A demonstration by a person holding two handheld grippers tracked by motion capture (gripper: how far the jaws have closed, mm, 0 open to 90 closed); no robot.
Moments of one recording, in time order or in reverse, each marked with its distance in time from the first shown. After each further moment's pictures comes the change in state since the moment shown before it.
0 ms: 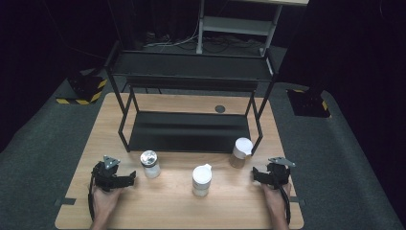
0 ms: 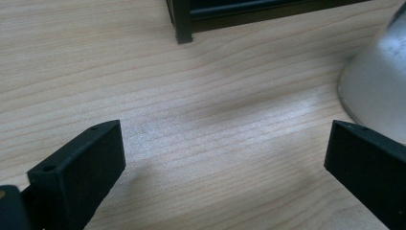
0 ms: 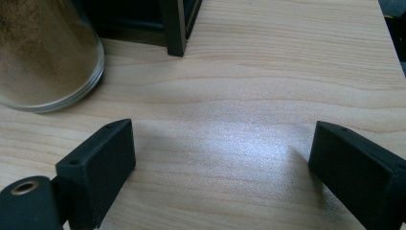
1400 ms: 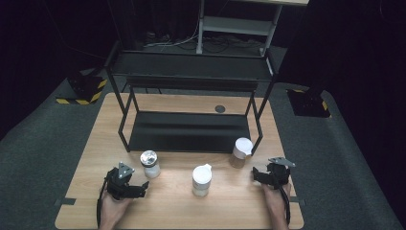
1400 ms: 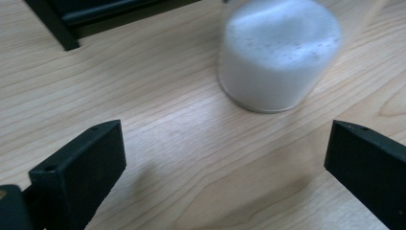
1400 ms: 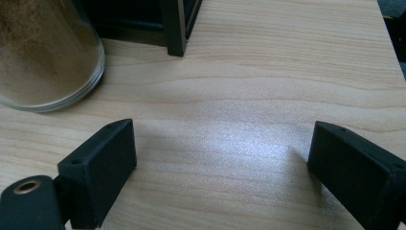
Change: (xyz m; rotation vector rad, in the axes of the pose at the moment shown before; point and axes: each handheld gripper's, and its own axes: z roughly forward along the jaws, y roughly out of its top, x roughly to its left) left arm -0.028 -0.001 -0.005 0.011 -0.138 0.137; right arm 0.001 -0.001 -0.001 -0.002 -0.002 0.000
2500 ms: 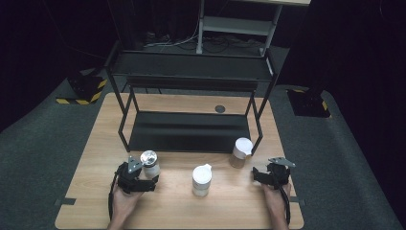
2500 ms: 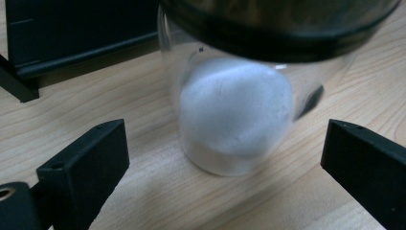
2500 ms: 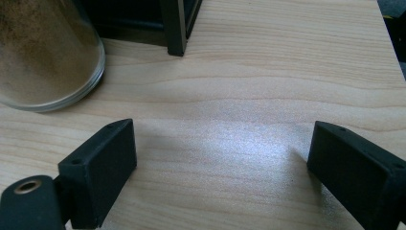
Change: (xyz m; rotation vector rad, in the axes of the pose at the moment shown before) left arm -0.013 0.017 0.014 -0.057 -0.024 -0.026; right arm 0.000 0.000 0.000 -0.001 -0.001 -0.003
